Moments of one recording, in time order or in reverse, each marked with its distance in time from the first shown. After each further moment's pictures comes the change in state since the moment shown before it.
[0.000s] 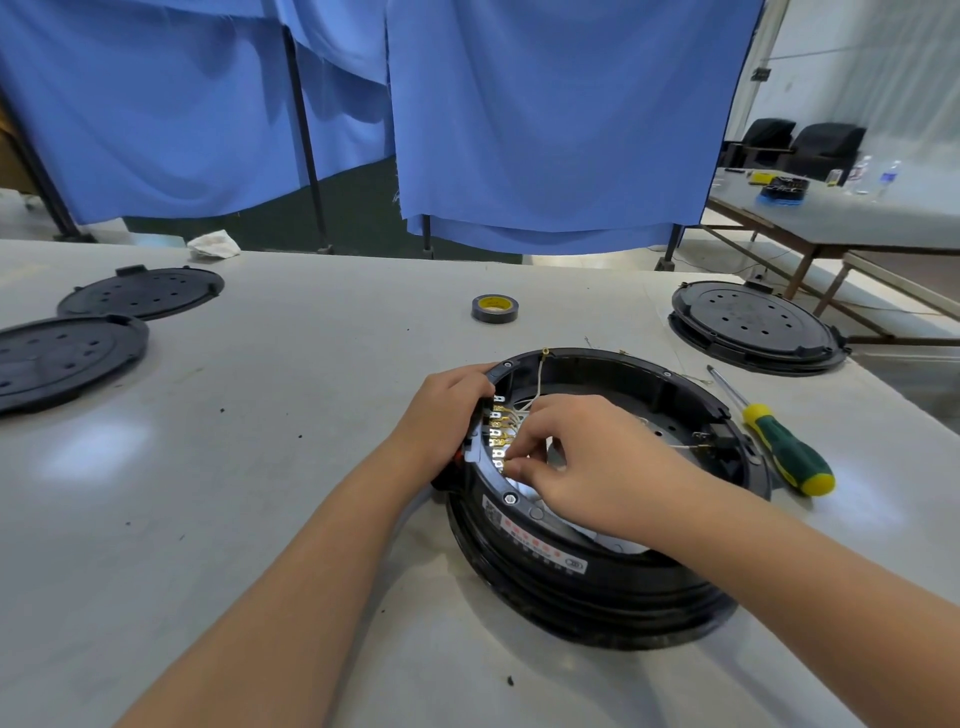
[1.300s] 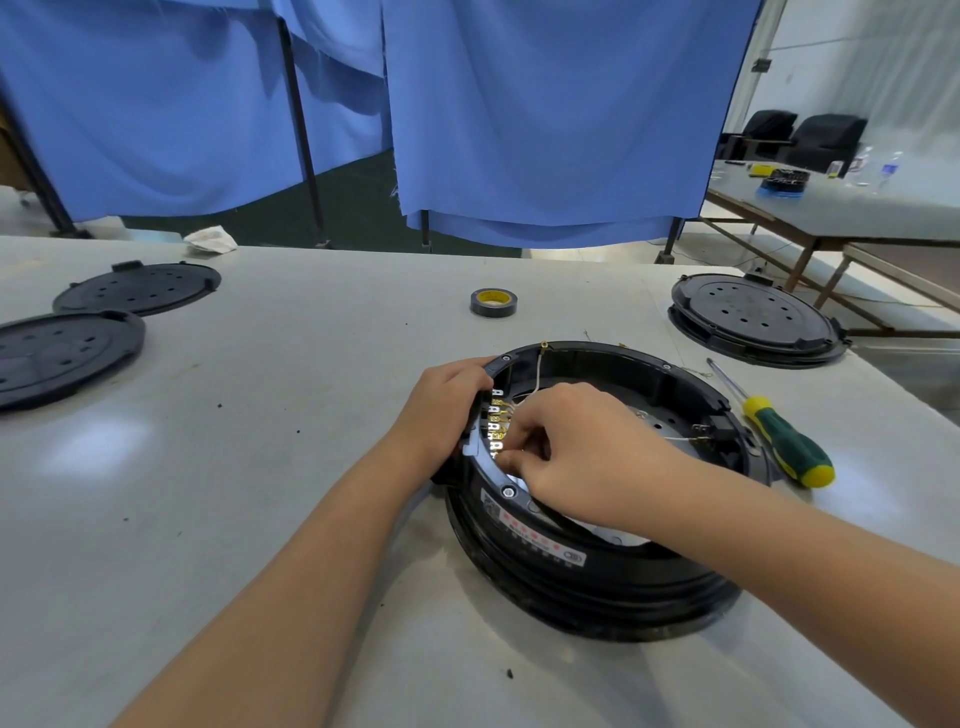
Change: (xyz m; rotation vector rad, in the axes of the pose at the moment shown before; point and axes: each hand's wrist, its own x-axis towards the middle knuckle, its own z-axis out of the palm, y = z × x) left_hand -0.002 0.002 0.002 -0.046 0.011 -0.017; right_hand 0.005 -0.008 -0.002 -0.051 -0.022 0.014
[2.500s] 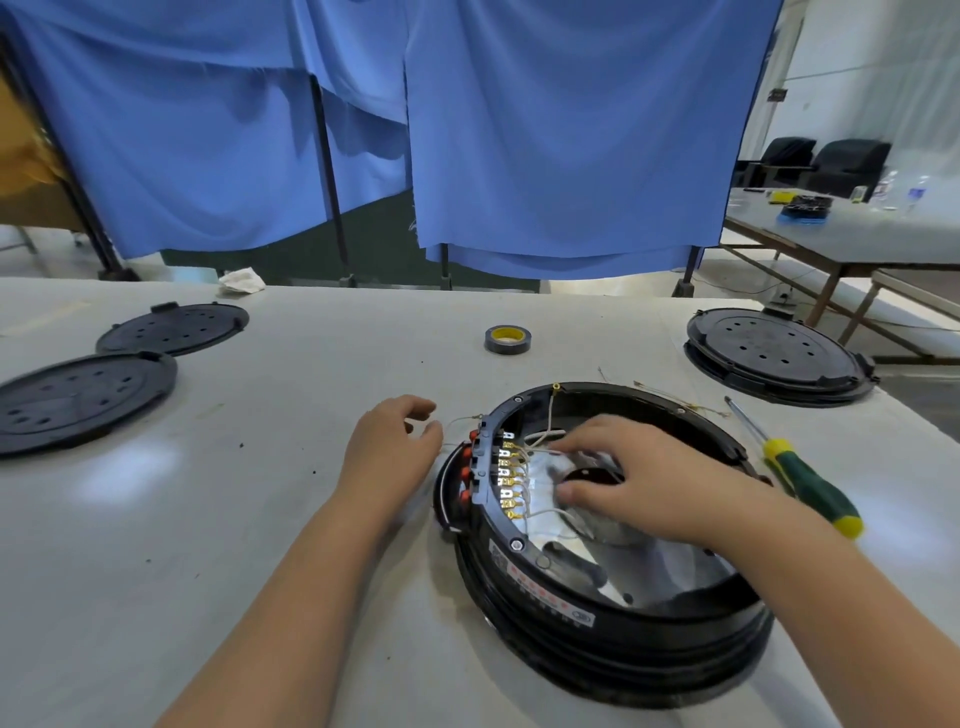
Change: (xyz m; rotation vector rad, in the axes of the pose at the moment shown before) left_hand 0.008 -0.029 -0.048 0.606 0.331 0.029; right_hand 0.007 0.059 -0.012 0.101 -0.094 0.065
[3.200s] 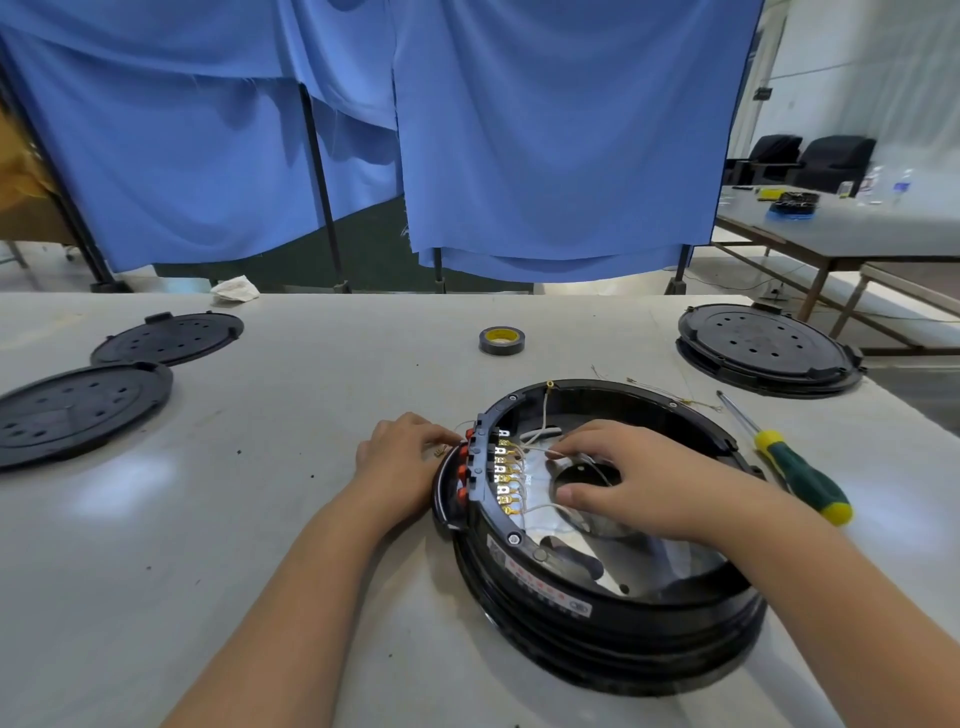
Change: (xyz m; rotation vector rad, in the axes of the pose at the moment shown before) left_hand -0.001 0.003 0.002 0.297 -0.264 0.071; right_hand -0.005 0.001 0.002 -0.015 -0.018 0.016
